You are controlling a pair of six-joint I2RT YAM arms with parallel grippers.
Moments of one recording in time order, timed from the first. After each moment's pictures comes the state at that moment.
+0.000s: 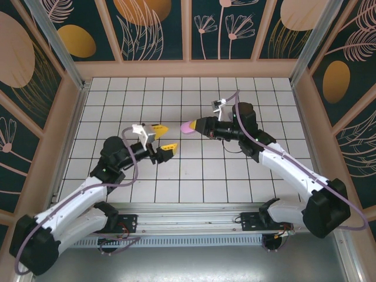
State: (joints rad) left arm -0.56 0.87 0.48 0.43 0.53 -0.14; right arm 0.56 1.24 0.90 0.00 -0.65 0.90
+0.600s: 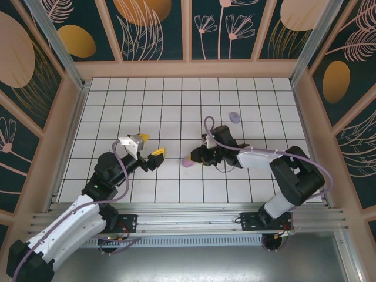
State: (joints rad) left arm -0.56 0.64 0.32 0.26 0.23 -0.16; right arm 0.64 1.58 0.68 0.09 -0.62 0.82
